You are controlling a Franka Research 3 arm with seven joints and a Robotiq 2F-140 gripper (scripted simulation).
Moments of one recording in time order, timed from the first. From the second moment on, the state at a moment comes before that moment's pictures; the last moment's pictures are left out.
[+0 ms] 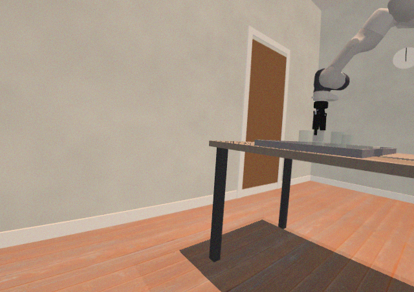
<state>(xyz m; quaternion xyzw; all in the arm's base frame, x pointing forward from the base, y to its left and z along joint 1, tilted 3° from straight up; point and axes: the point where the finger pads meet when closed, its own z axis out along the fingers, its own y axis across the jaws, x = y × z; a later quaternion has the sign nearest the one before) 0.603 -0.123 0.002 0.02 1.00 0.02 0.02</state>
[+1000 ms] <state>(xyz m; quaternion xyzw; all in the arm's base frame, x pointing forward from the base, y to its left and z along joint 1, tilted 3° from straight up) 0.604 -0.123 0.002 0.02 1.00 0.02 0.02</state>
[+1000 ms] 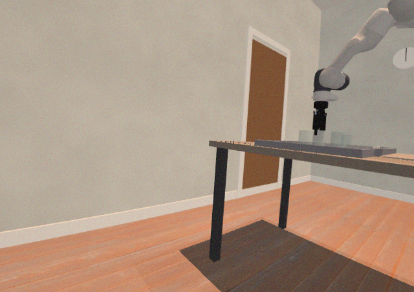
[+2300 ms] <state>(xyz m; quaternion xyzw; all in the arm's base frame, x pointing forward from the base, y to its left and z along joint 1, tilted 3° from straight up) 0.604 -0.123 0.002 0.02 1.00 0.02 0.02</state>
